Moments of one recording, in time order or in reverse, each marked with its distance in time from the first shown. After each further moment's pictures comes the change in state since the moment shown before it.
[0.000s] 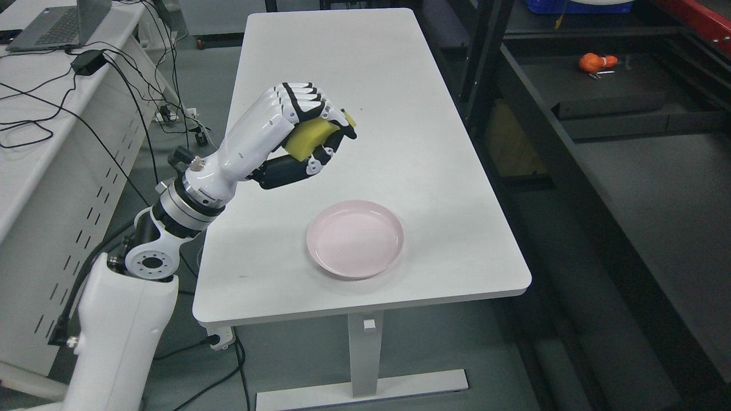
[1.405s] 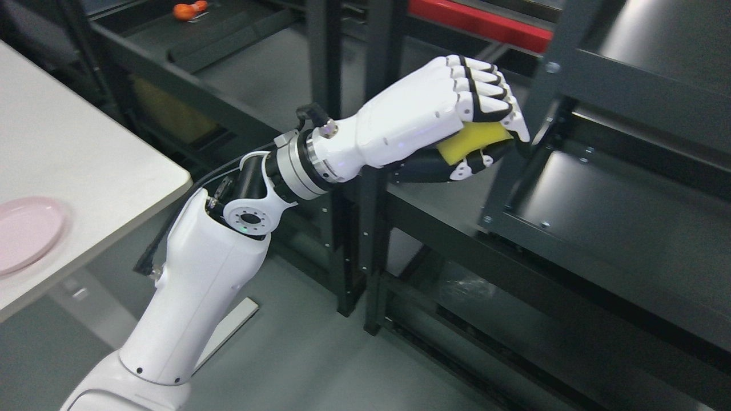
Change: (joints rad) left arm -0.282 -0.132 -0.363 0.019 0.011 0.000 -0.018; right arm 0.001 0.000 0.000 0.000 0.000 0.000 0.001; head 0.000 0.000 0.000
